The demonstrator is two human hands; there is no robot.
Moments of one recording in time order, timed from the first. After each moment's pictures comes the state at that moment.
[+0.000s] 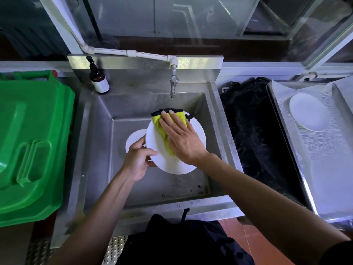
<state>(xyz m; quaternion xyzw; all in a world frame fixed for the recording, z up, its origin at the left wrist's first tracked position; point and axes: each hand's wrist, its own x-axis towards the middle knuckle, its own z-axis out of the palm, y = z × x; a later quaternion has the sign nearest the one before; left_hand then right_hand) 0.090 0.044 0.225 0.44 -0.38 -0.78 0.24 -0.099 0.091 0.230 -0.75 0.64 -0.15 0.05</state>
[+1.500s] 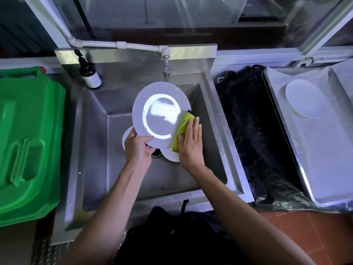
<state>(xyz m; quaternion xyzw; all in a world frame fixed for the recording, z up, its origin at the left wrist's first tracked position) 0.057 0.049 0.220 0.49 -0.22 -0.74 0.41 -0.076 0.135 0.191 -0.44 0.83 -0.29 0.19</state>
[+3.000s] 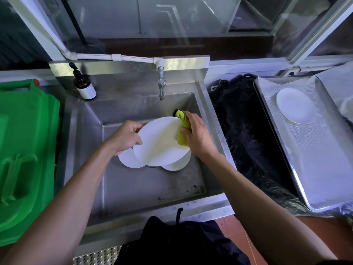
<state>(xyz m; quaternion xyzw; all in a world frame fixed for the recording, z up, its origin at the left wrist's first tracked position) 0.073 -0.045 0.240 0.40 -0.66 -0.63 0.07 -0.142 0.099 0.238 -0.52 0.77 -0.33 0.16</state>
